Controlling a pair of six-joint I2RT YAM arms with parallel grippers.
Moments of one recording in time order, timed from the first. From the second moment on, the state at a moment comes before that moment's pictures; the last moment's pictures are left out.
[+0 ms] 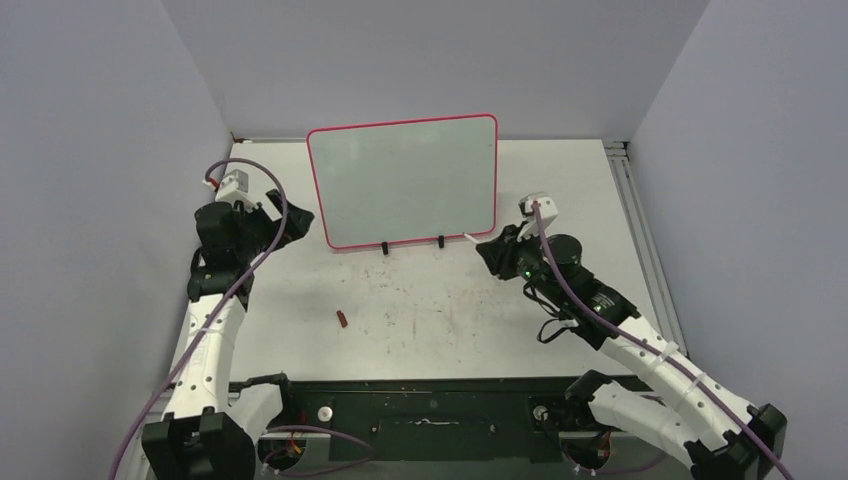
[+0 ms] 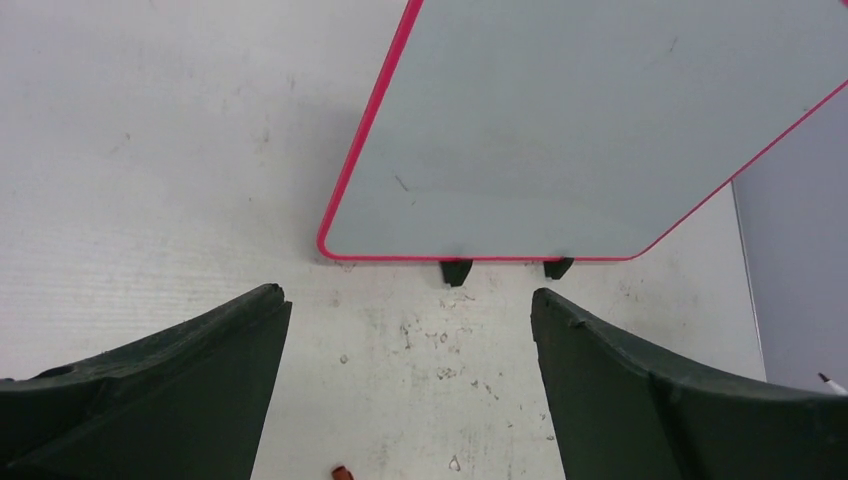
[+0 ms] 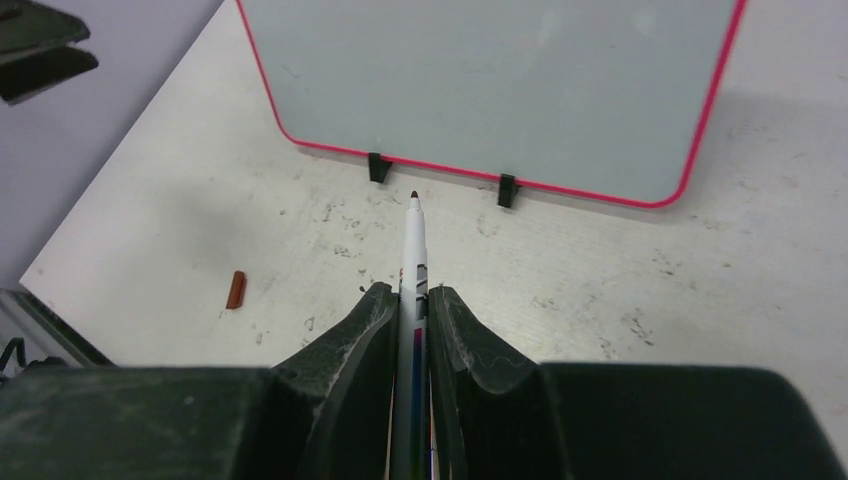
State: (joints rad) left arm 0.11 0.97 0.82 -0.28 0.30 -0.48; right arm 0.62 0.82 0.74 -0.18 0.02 0.35
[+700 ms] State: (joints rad) left arm 0.20 1.48 1.05 0.07 0.73 -0.30; right arm 0.88 1.49 1.08 0.24 0.13 0.35
